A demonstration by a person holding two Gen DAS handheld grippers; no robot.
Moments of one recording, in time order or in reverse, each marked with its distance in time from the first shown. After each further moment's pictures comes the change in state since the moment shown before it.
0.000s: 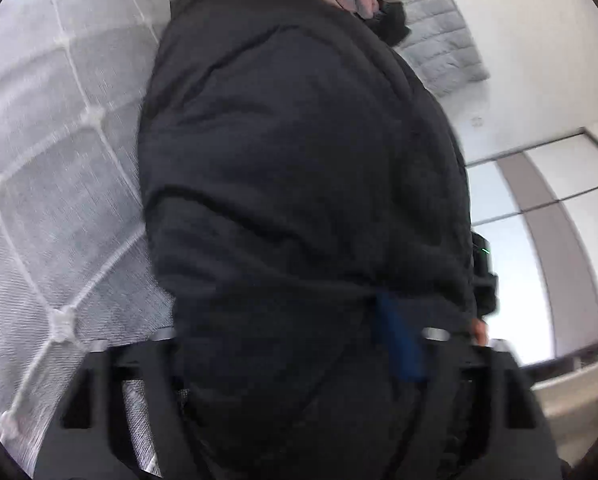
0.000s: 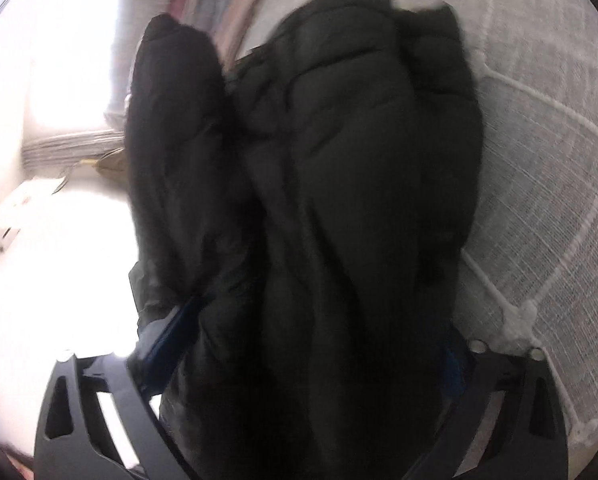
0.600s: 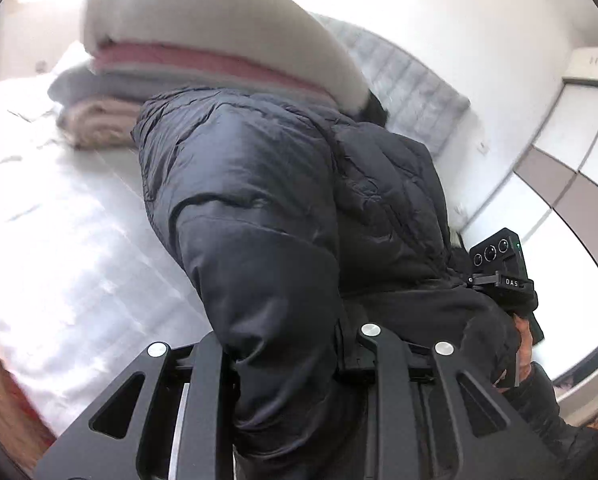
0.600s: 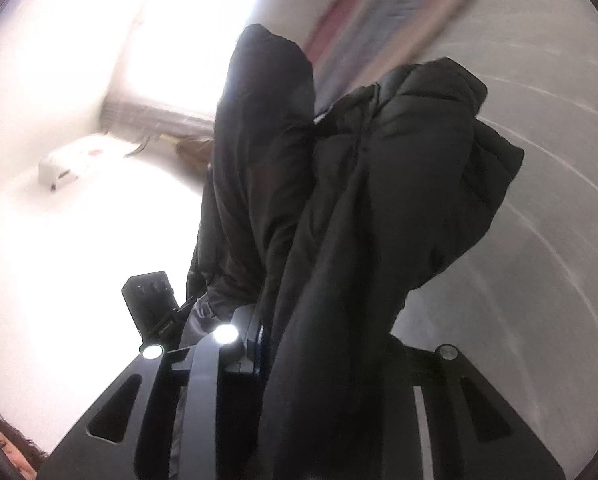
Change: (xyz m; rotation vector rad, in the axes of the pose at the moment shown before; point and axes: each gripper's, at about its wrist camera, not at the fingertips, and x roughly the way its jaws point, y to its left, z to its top) left arm -0.180 -0.075 0.033 0.325 -0.421 0.238; right arm 0.033 0.173 0.028 -0.305 -0.111 0.204
